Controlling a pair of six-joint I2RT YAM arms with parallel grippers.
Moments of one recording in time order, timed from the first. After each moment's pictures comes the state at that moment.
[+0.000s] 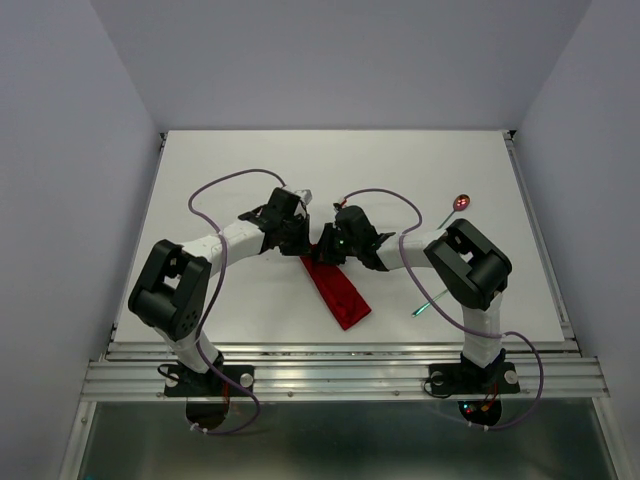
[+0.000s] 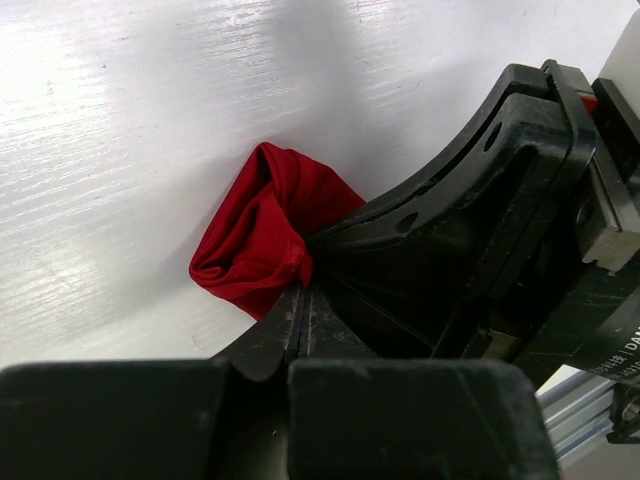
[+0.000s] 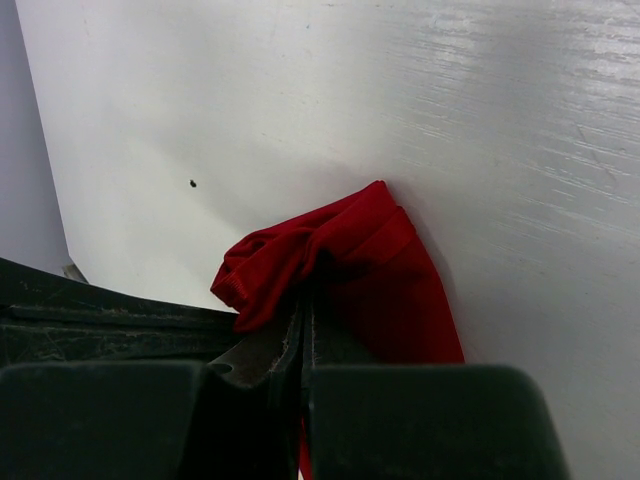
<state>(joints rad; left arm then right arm) -0.53 1.64 1.00 -0.30 0.20 -0.45 0.73 1.98 1.05 0.30 -0.27 0.91</state>
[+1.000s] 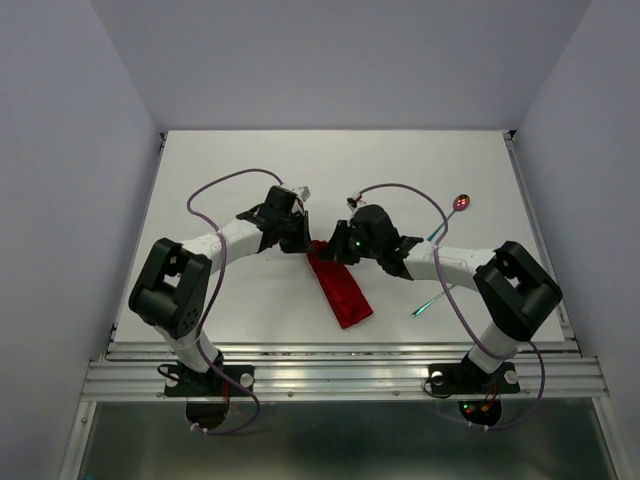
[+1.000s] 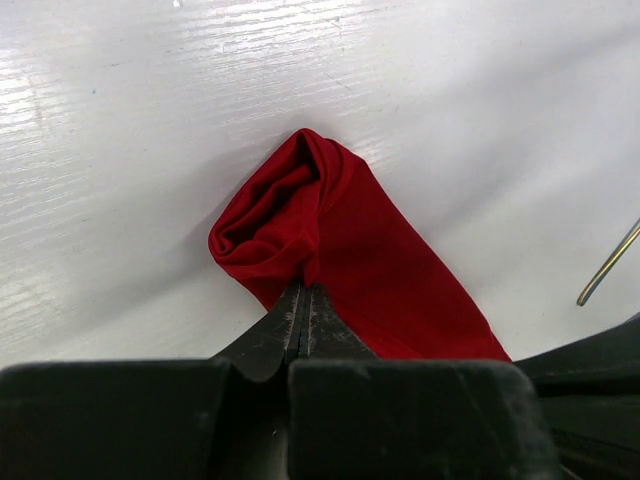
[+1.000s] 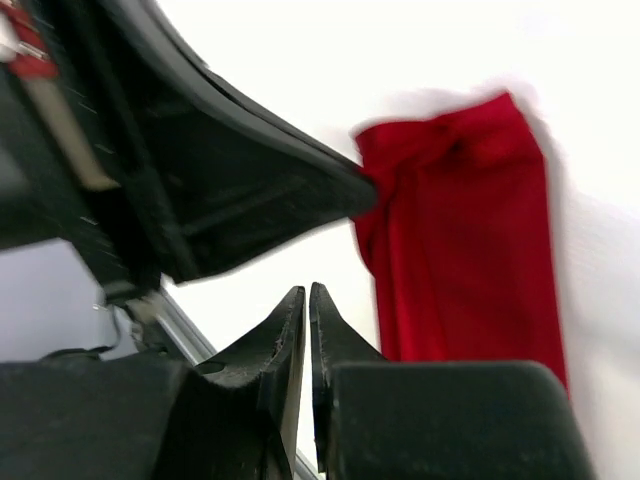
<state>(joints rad) -0.51 1.65 0.99 -0.25 0.25 -0.48 0.74 1.68 0.92 0.23 -0.26 0.85</state>
